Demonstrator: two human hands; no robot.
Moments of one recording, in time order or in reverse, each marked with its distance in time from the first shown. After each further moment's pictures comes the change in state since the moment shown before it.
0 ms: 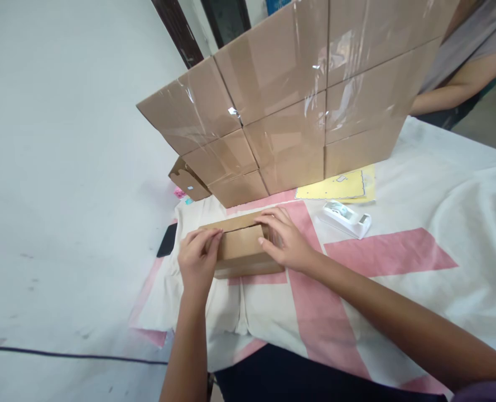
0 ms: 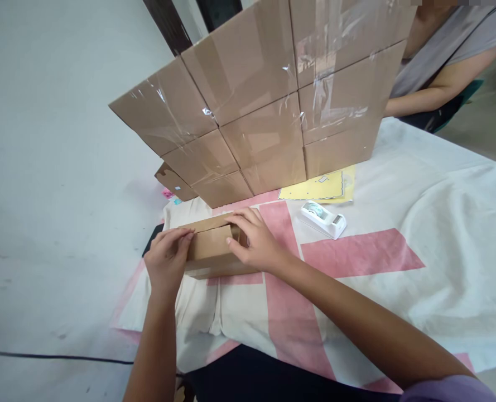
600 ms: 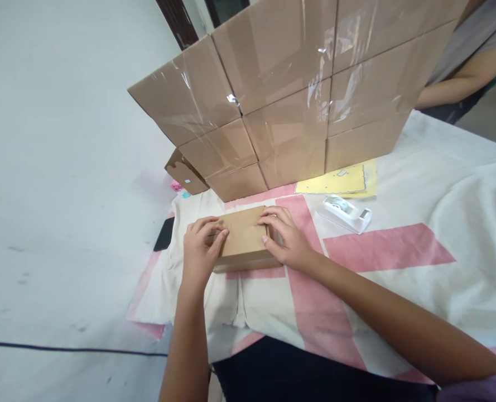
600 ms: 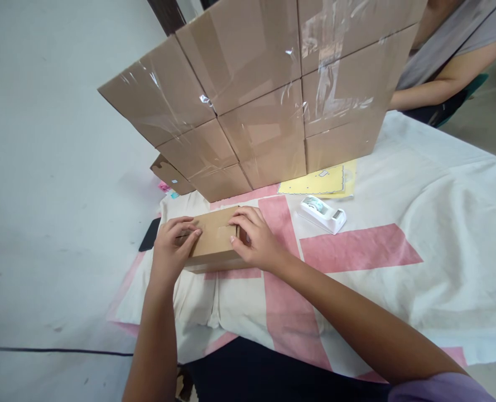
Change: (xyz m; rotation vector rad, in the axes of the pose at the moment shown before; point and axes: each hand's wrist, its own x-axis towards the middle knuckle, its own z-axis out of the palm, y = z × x) left_hand 0.006 -0.005 0.003 0.037 -0.264 -0.043; right_hand -0.014 0.012 0.006 -0.030 0.025 -0.054
